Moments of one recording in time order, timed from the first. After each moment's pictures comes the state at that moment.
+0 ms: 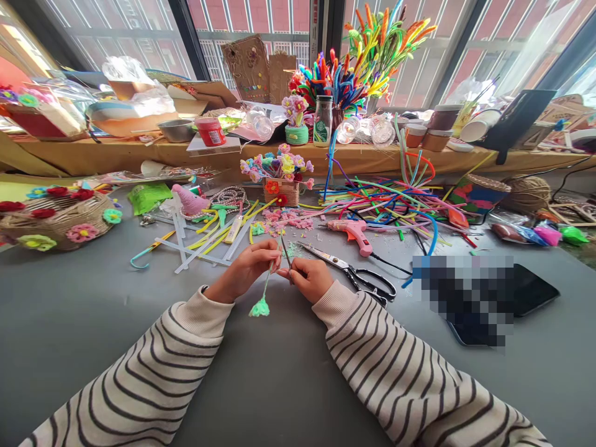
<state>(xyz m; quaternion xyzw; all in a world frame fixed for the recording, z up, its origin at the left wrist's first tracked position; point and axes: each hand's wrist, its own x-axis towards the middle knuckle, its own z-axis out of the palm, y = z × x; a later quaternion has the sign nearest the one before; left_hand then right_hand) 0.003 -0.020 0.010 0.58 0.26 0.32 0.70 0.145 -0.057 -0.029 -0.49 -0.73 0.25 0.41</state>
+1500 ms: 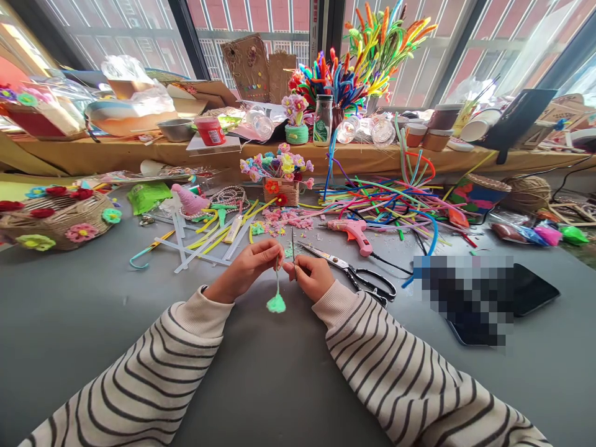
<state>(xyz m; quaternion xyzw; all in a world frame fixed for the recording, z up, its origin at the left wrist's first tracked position) 0.004 -0.022 0.012 0.58 0.26 0.33 0.69 0.147 -0.058 -0.026 -0.49 -0.72 0.26 0.42</state>
